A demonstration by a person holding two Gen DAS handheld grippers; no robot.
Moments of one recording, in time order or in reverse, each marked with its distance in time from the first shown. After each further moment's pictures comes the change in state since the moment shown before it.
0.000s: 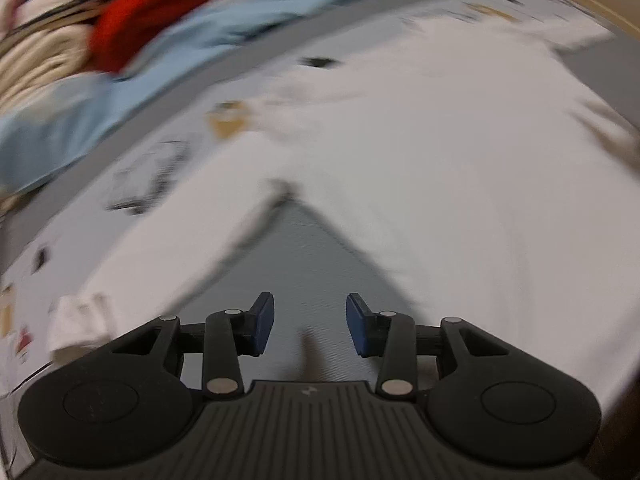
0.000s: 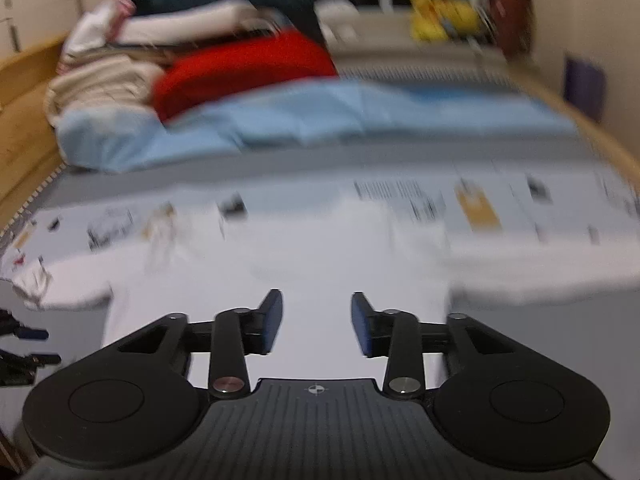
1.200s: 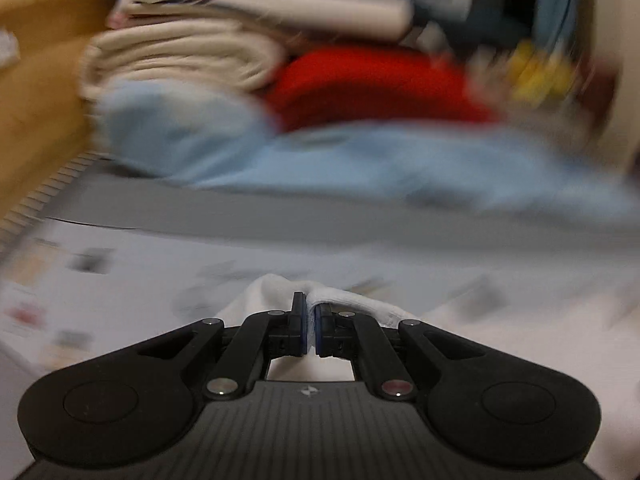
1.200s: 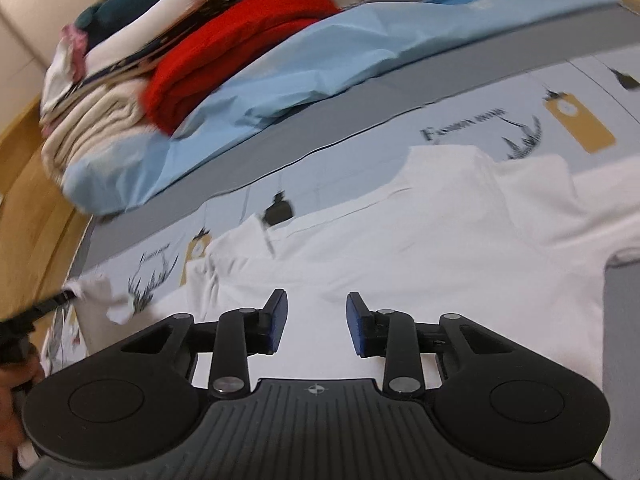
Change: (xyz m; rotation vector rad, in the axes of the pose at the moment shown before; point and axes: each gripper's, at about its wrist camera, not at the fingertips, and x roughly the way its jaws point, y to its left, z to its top) left arm 0.020 0.094 0.169 -0.641 -0.301 0.099; right arm 0.143 -0.009 0.032 0.383 0.195 0.192
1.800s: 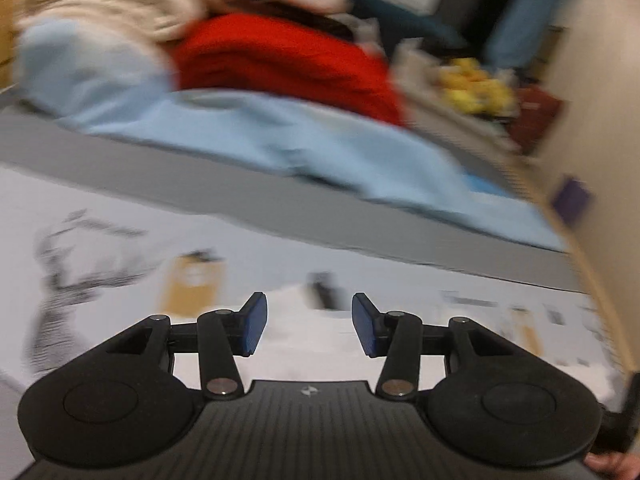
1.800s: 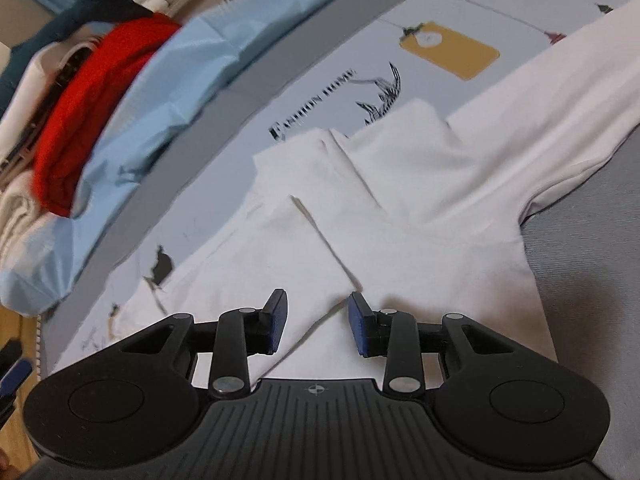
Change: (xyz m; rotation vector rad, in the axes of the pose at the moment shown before) left arm 0.025 -0.038 0.005 -0.131 0.155 -0.146; right arm 0.043 -0.091 0.009 0.330 0.004 -0.173
